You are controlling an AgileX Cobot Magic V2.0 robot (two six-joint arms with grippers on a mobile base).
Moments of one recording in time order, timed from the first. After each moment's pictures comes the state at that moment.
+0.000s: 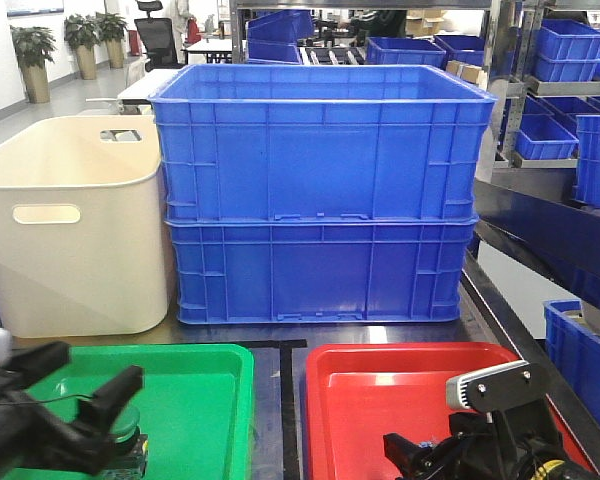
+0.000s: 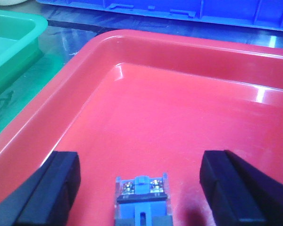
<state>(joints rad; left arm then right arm) -0.31 1.13 -0.56 0.28 -0.33 -0.26 0.33 1.42 -0.60 -0.30 -0.28 0.33</state>
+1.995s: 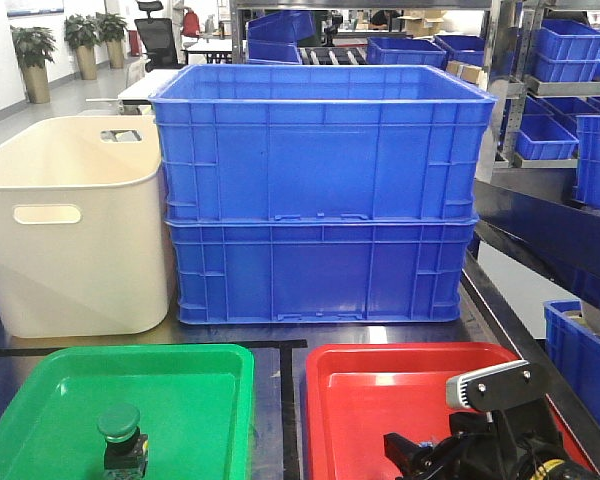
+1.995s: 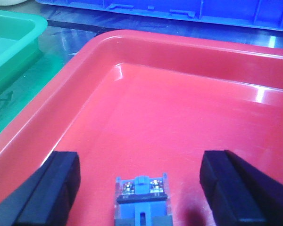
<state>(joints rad) -0.03 -0.01 0.03 -0.03 0.07 -0.04 0.33 1.42 -0.60 -0.30 -0.28 0.33</state>
